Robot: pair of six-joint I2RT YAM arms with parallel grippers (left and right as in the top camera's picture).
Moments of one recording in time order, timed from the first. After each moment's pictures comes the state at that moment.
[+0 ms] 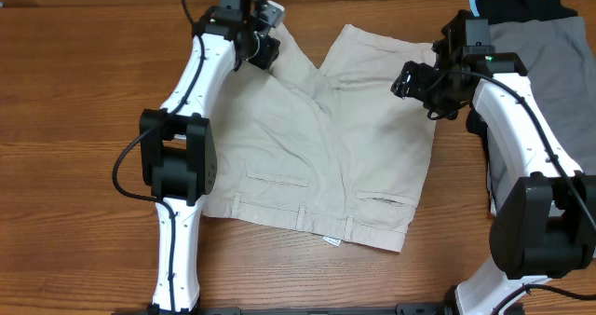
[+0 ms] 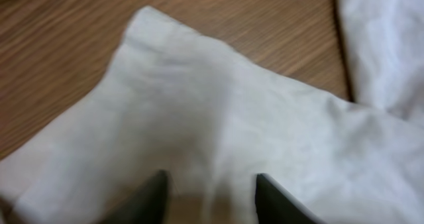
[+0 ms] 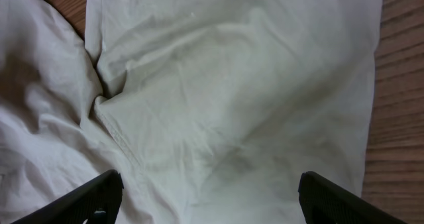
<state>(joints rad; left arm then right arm) -0.20 2.48 2.20 -0.75 0.24 0.29 0.02 1.85 1.50 -0.85 -0.27 0.38</state>
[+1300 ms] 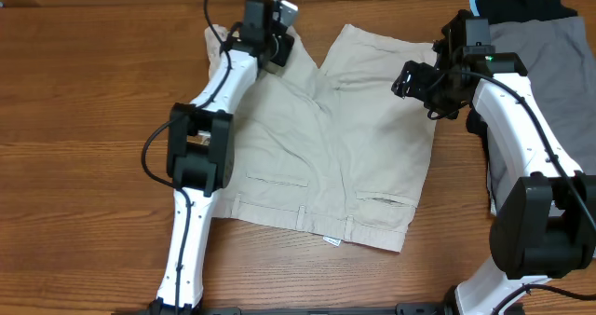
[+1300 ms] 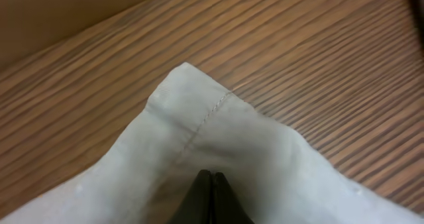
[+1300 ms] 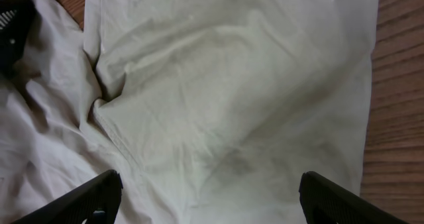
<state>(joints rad) -0.26 2.67 2.23 -0.34 0.12 0.21 0.02 1.85 1.50 -0.85 -0.27 0.38</state>
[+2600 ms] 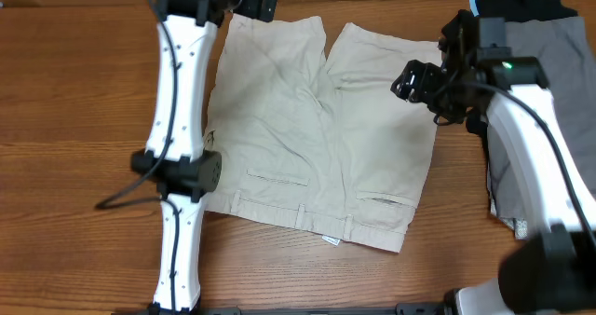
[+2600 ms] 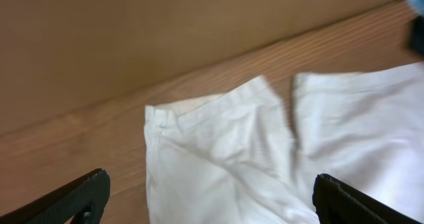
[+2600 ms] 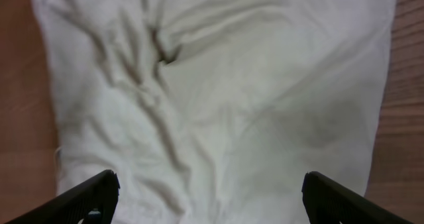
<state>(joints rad) -0.22 2.48 3.10 -1.38 0.10 0.08 0.05 1.64 1.51 -0.99 -0.33 0.38</state>
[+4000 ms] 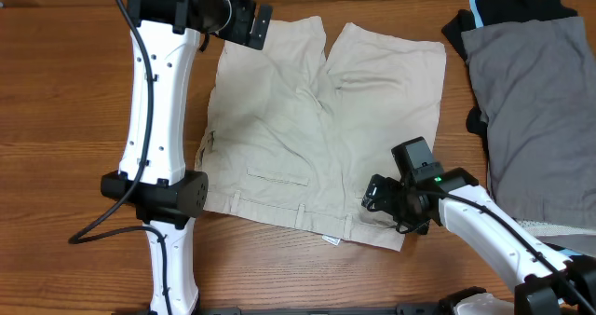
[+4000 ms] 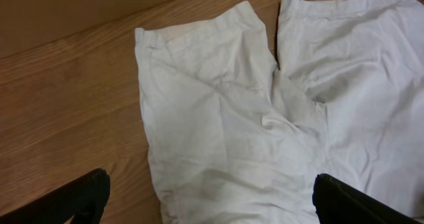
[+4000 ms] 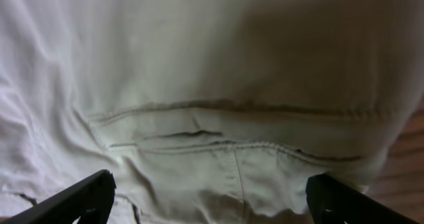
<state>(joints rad) -0.22 2.25 2.79 -1.54 0.10 0.08 0.34 1.41 0.68 -0.66 -0.19 0.76</state>
